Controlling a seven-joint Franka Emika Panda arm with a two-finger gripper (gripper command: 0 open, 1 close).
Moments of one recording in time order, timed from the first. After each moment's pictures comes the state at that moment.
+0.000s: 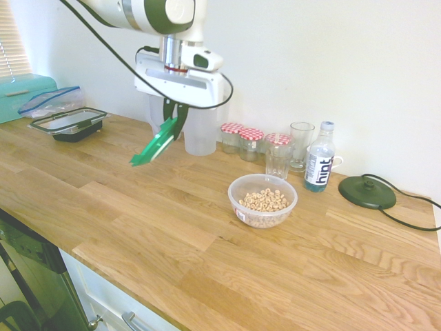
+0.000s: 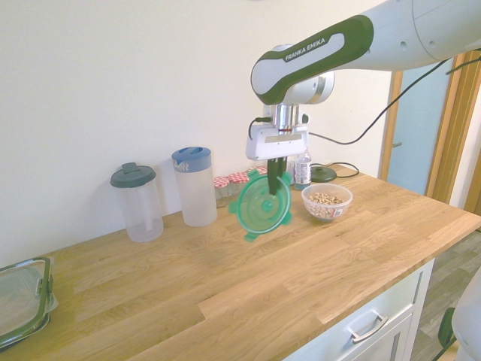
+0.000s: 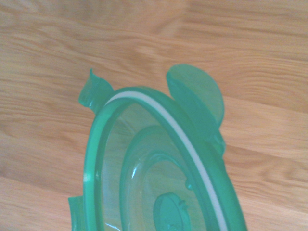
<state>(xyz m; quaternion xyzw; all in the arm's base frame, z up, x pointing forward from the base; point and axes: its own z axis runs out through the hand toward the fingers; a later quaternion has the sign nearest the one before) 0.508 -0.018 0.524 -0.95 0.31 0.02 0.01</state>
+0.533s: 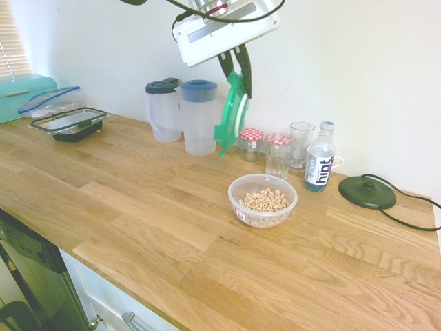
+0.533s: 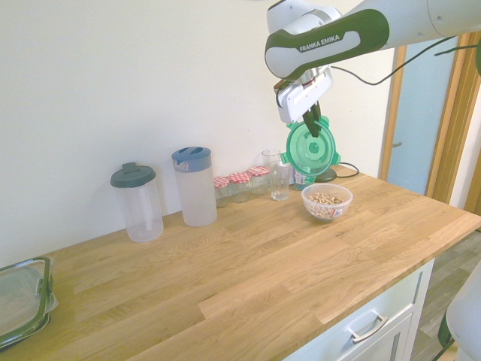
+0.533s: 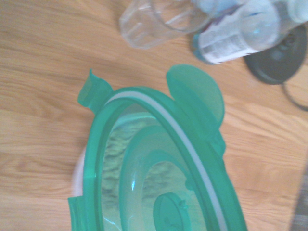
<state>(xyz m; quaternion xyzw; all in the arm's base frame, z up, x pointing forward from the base) 0.524 -0.089 0.619 -0.91 0.32 -0.12 -0.25</state>
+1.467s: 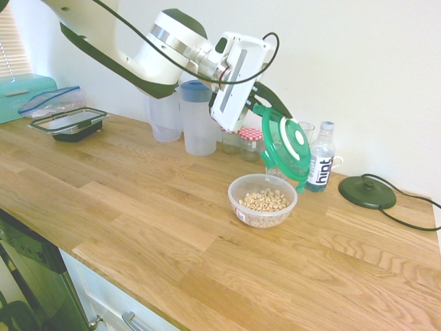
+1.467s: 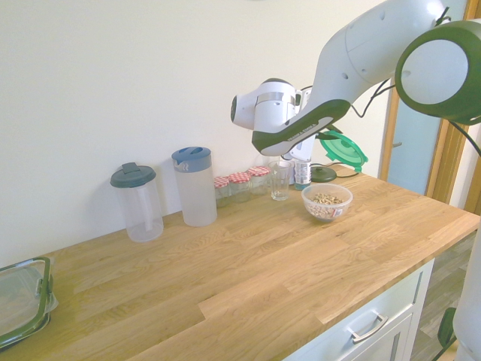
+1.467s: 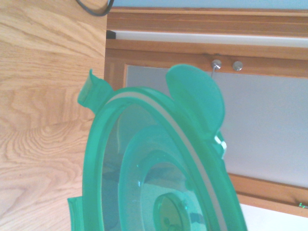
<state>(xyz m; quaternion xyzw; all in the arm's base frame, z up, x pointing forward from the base) 0.569 -0.083 0.477 -0.72 0.36 -0.14 -0.58</state>
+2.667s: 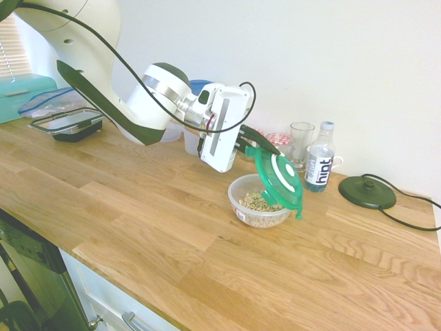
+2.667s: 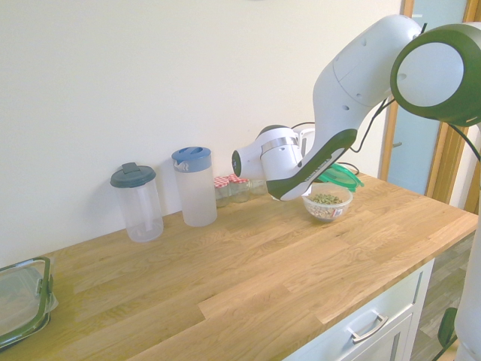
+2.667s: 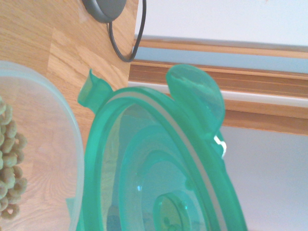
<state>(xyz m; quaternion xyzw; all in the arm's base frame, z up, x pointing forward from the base) 0.545 -0.060 0.385 -0.72 0.29 -0.21 -0.60</state>
